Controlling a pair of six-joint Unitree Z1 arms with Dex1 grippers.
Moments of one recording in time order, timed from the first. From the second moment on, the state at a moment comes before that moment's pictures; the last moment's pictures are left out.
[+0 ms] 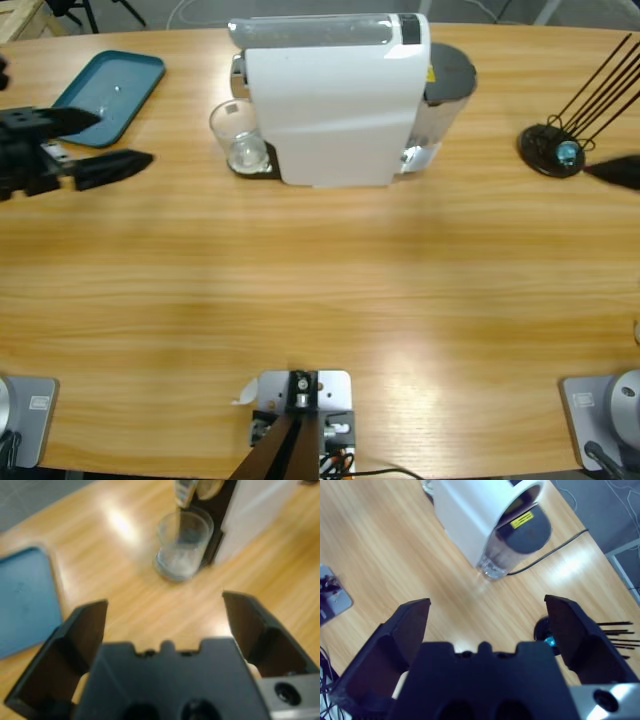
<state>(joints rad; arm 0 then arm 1) -0.72 1.20 -0.55 -0.04 0.01 0.04 0.73 1.11 -1.16 0.77 -0.05 -0.28</state>
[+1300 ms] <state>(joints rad) -0.72 1.09 -0.68 0.34 0.04 -0.03 0.59 2.02 -2.25 1.29 0.03 -0.22</state>
